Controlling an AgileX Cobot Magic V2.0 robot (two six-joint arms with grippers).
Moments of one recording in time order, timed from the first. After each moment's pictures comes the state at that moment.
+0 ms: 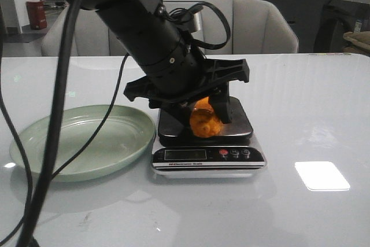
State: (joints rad) left arm -0.71 1.97 -1.35 -0.33 0.38 -0.17; right arm 0.08 -0.01 0.03 0.00 0.07 0.02
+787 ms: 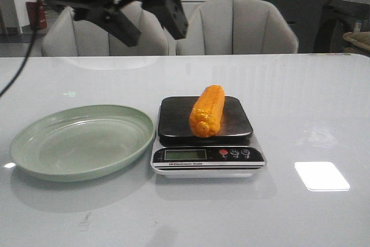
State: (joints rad) left arm -0.68 1.46 -1.08 -0.16 0.42 -0.17; right arm 0.08 -0.01 0.03 0.00 0.07 0.02
